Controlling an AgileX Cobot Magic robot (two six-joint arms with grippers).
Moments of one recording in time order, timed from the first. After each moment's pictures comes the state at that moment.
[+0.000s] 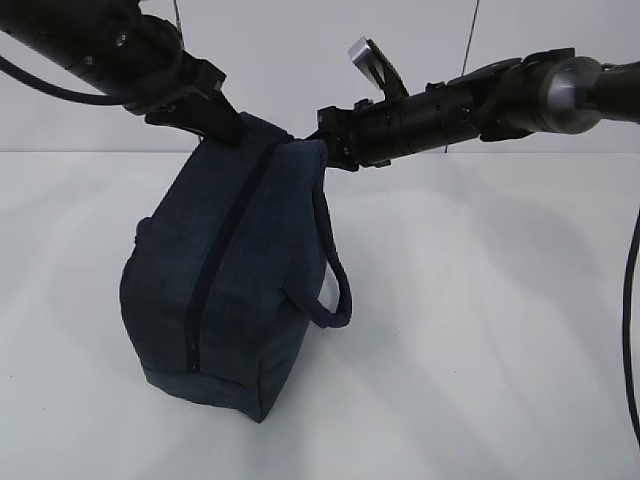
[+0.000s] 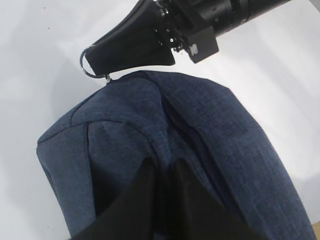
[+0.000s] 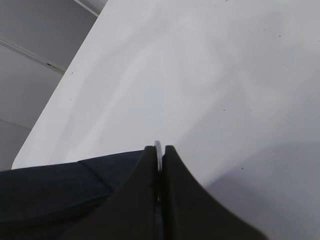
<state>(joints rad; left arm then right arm) -0.36 1.76 -1.46 -0.72 0.87 0.63 0.18 2.35 -1.86 -1.78 -0.86 2.11</state>
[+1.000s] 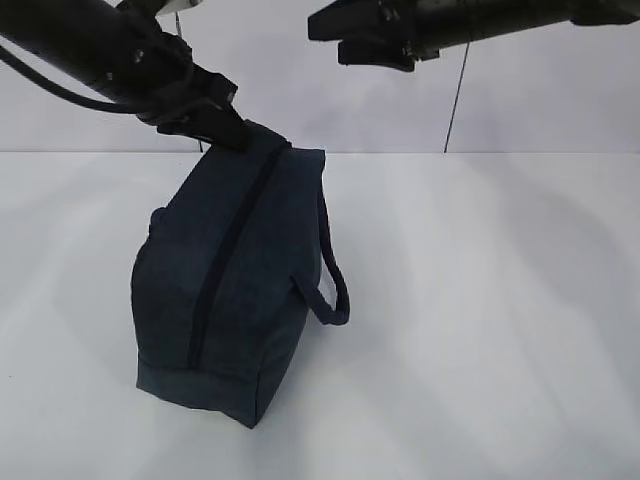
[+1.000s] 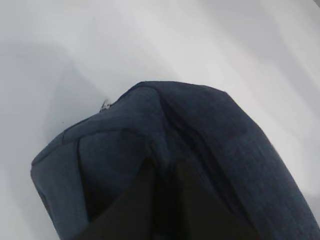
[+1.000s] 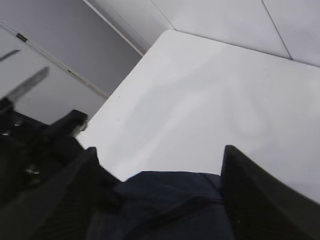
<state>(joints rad) -0.36 1.81 -1.46 -0.73 0.81 0.63 0.11 2.10 -1.86 -1.83 -1.00 2.18</state>
